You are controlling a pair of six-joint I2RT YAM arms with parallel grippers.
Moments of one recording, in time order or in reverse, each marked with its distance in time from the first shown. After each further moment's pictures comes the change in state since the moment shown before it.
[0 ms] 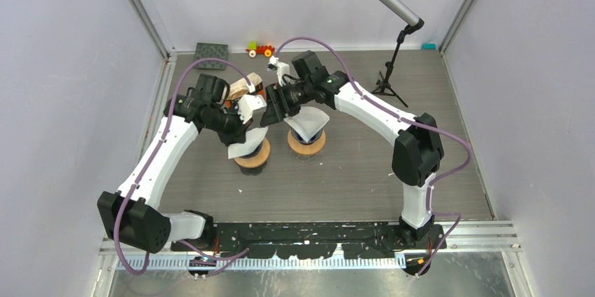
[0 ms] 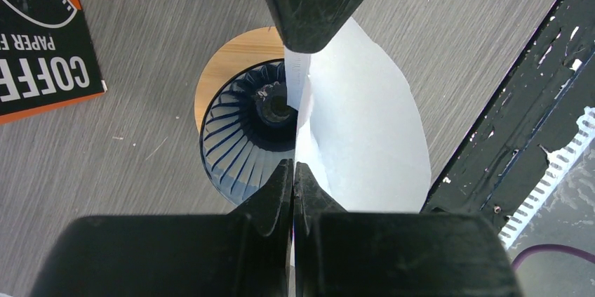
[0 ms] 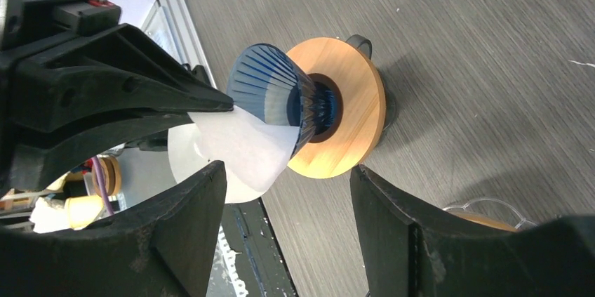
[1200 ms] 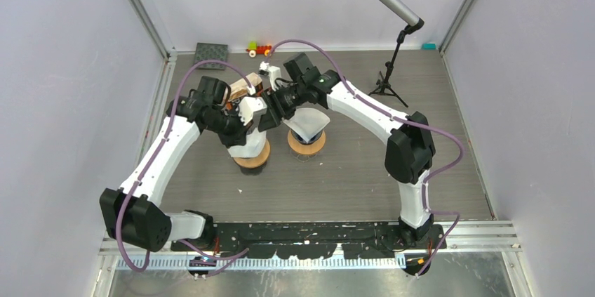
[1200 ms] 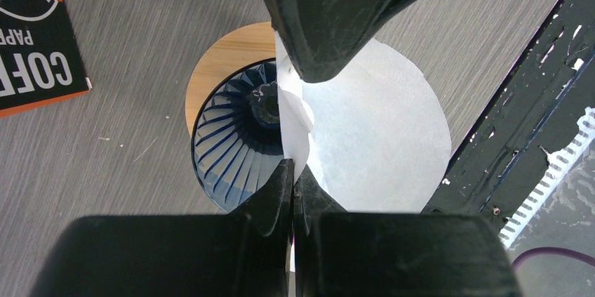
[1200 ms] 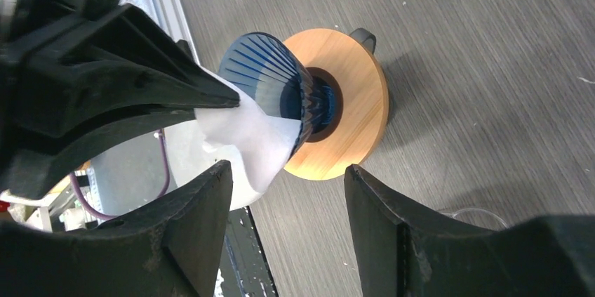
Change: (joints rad) left arm 0.006 0.010 -0.039 0.026 0.007 -0.004; right arm 0.035 0.065 0.087 -0.089 -0.001 -0.130
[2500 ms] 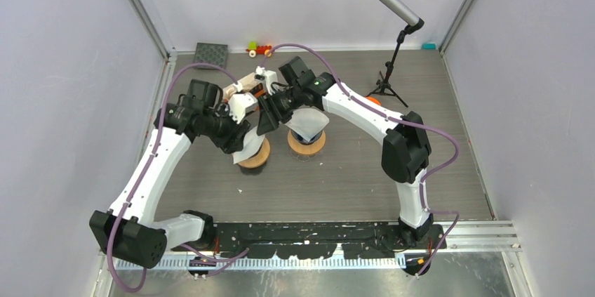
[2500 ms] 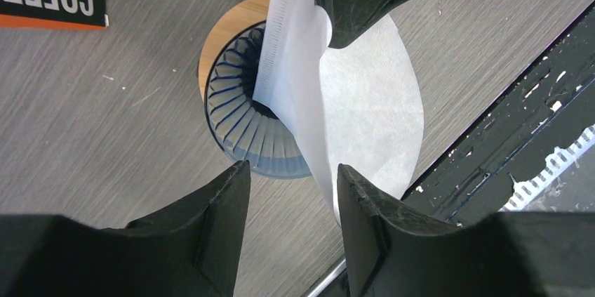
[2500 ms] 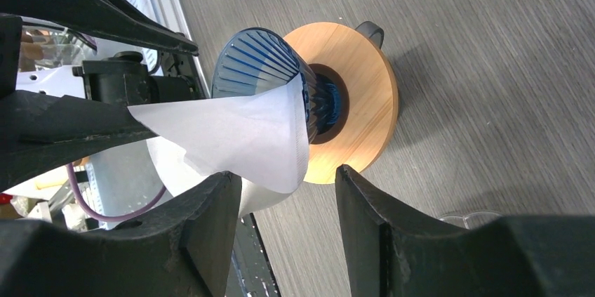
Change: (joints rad) left arm 0.006 -0.109 0.012 -0.026 -0.099 -0.197; right arm 0.023 0.033 0.011 -0.019 0.015 -0.003
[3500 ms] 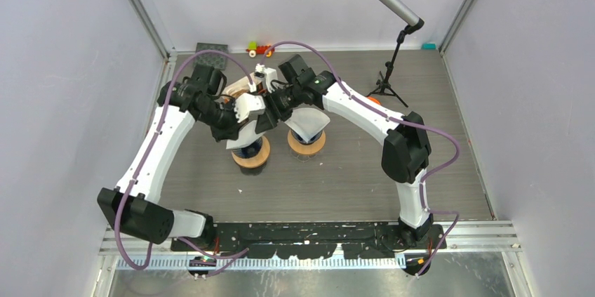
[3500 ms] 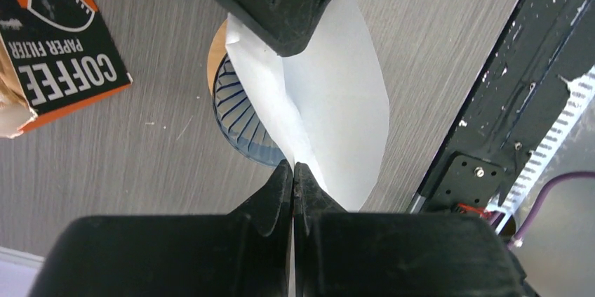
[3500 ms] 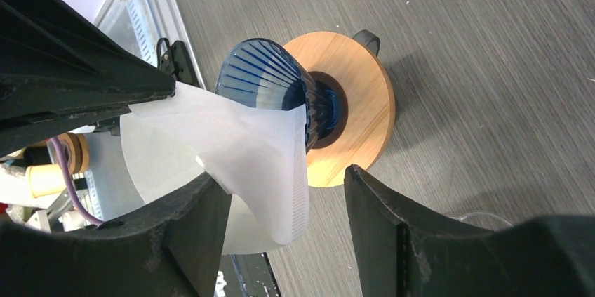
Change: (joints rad) left arm 0.000 0.143 0.196 -0.206 0.058 0.371; right arm 0.002 0.000 0.025 -0.008 0.019 0.014
